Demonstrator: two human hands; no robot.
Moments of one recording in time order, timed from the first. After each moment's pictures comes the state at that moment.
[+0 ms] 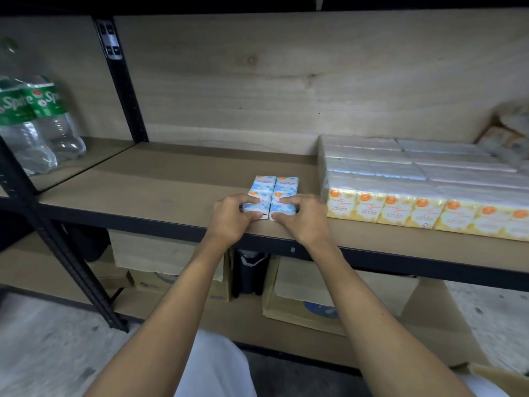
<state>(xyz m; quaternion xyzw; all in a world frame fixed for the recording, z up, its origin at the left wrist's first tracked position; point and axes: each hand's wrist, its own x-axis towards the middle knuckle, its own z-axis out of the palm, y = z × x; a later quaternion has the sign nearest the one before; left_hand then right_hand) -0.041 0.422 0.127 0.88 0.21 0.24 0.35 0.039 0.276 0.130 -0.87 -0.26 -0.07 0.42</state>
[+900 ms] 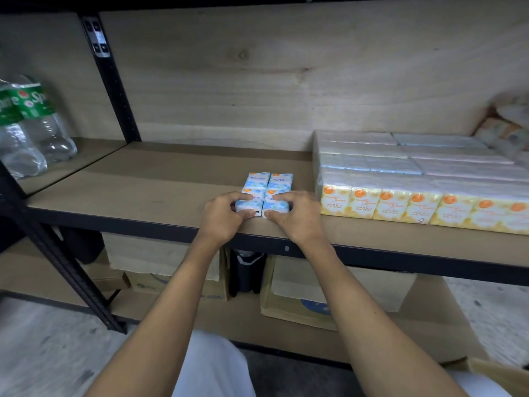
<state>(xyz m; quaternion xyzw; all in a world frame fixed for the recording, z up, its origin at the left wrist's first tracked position) -0.039 0.424 0.125 0.87 0.21 0.25 0.37 0.046 0.280 0.123 -0.86 -0.26 -0.07 0.43</state>
